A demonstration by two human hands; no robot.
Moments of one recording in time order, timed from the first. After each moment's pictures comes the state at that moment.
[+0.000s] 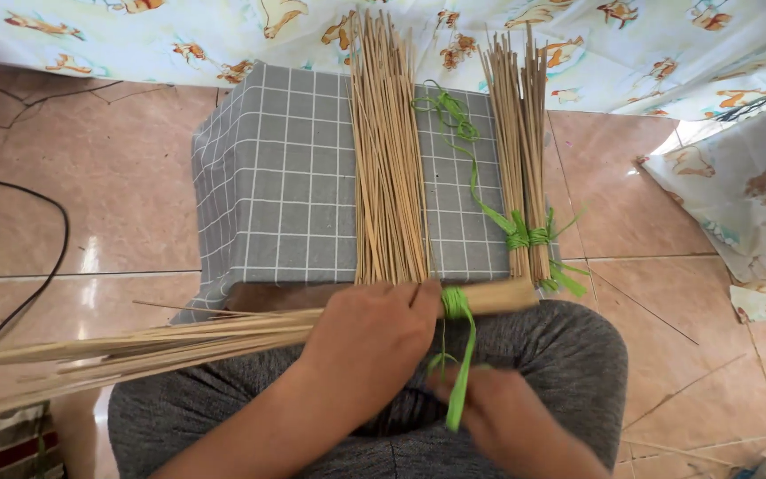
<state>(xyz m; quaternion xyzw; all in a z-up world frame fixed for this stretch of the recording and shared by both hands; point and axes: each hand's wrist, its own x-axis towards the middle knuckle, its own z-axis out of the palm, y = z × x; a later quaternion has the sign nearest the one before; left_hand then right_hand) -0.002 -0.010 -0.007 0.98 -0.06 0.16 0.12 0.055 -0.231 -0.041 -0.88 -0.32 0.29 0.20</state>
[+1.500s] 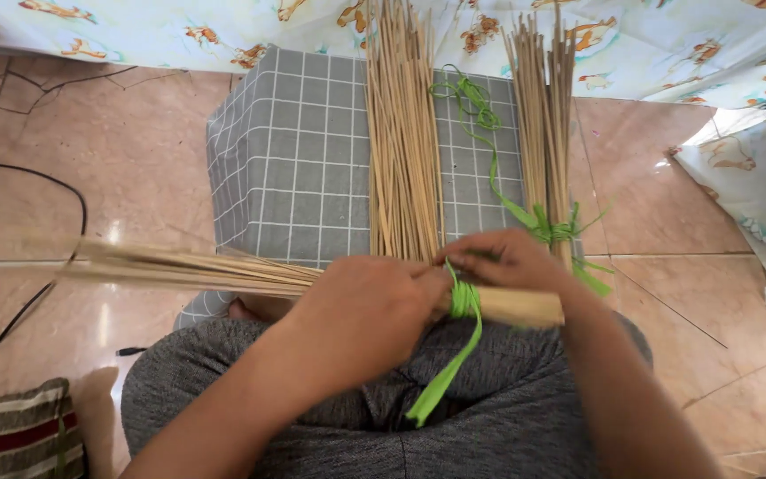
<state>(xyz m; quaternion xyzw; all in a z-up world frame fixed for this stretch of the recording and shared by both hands) 0.009 0.023 0.012 0.96 -0.10 0.04 0.26 0.190 -0.161 -0.048 -0.78 -0.35 0.38 0.36</state>
